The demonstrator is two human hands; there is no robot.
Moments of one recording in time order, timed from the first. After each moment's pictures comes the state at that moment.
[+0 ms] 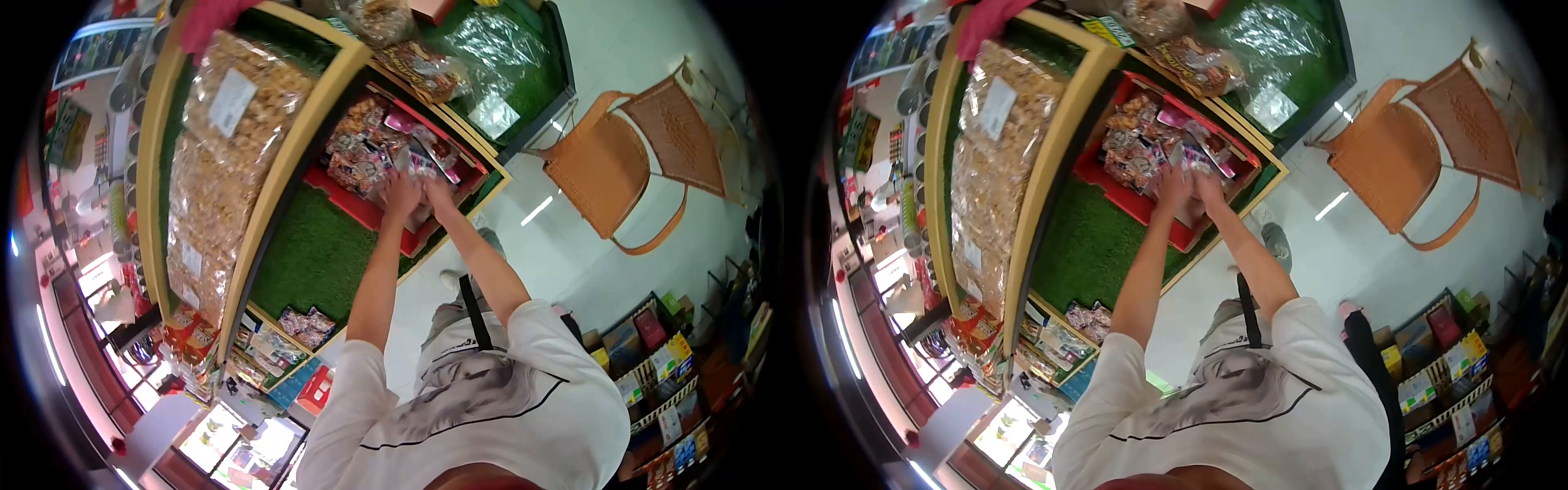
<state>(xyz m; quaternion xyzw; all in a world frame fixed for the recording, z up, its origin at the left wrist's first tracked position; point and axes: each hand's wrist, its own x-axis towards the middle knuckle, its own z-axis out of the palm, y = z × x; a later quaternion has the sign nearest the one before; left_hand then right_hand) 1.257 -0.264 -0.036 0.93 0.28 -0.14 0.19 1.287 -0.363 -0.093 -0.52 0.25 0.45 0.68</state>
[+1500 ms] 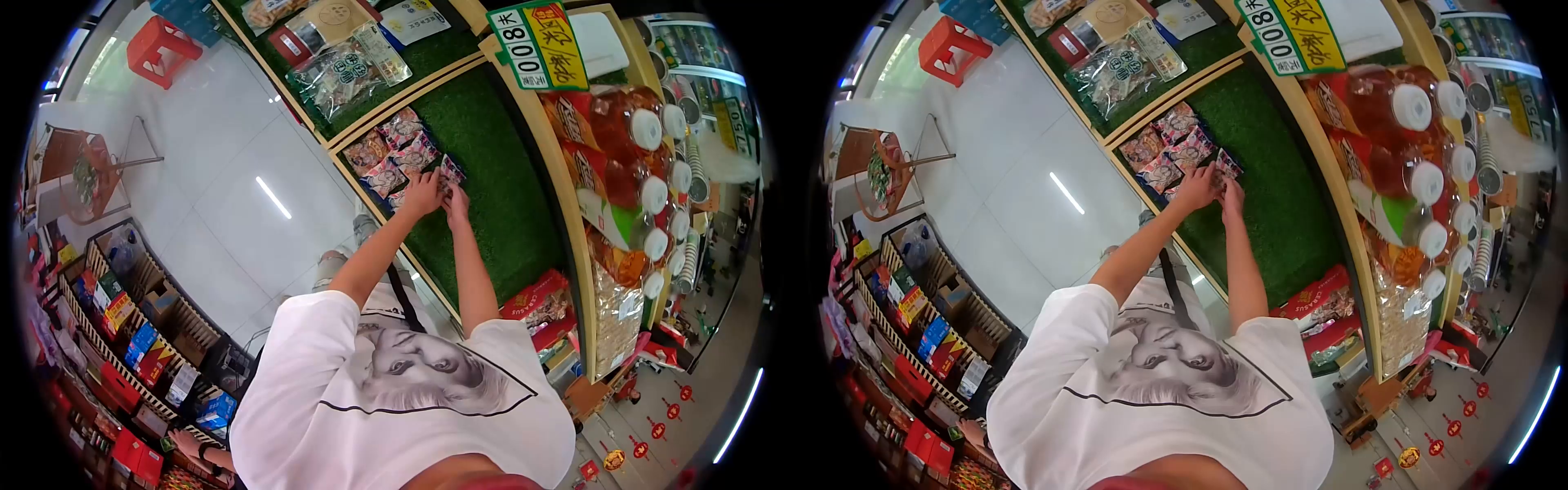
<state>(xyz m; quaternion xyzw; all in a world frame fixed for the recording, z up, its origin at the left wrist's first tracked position) 0.564 -0.054 -0.053 0.57 0.71 0.20 0.37 0.681 -0.007 -0.048 -0.69 -0.23 0.65 0.22</state>
